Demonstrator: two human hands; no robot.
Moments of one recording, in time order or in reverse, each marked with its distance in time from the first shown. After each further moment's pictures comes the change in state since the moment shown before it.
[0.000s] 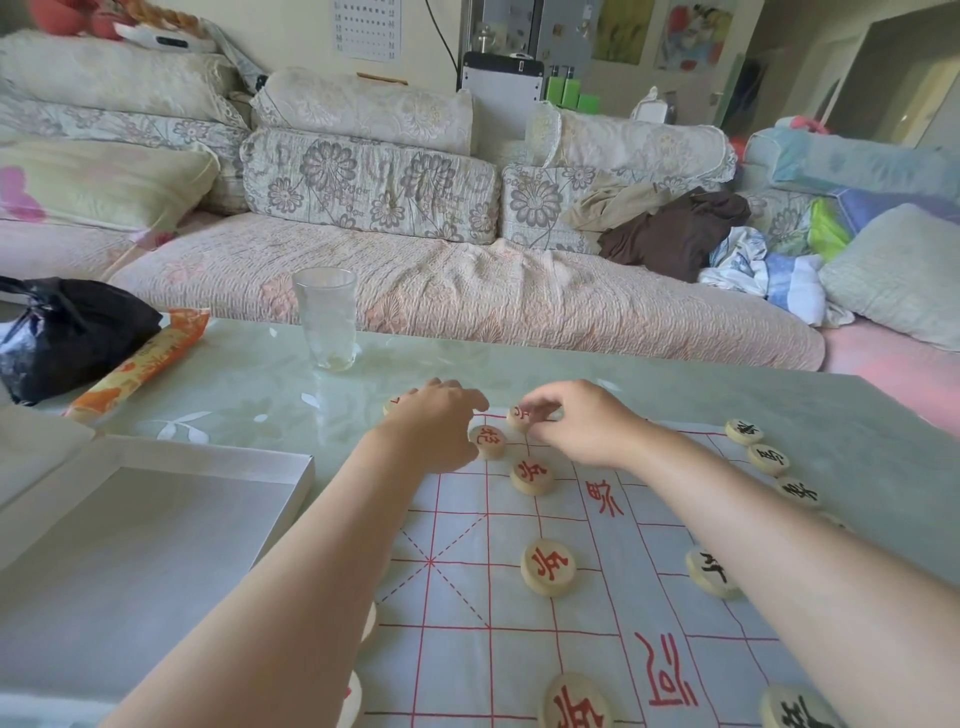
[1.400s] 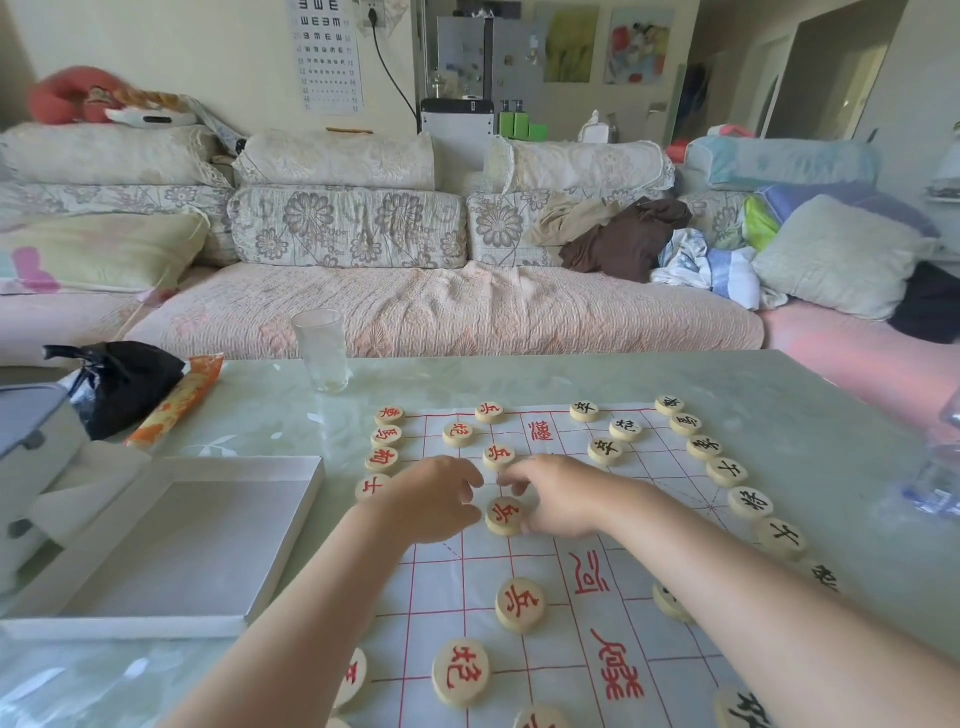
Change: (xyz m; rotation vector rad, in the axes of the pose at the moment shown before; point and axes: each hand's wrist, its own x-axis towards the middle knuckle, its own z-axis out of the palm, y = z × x) left_hand -0.112 0.069 -0.019 -0.163 -0.239 -0.030; right_hand -0.129 -0.021 0.001 -0.279 -0.267 -0.006
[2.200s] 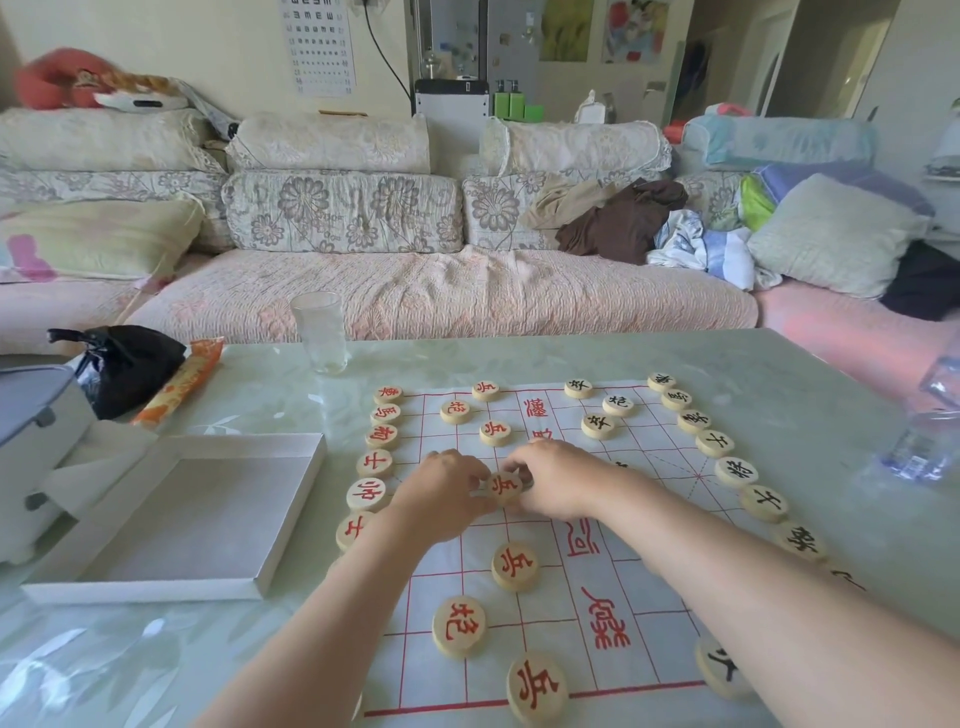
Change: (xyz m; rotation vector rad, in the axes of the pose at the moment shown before) left_hand -0.005 0.003 0.037 -0.048 0.146 -0.013; right_hand -0.009 0.001 0.016 0.040 0.078 0.009
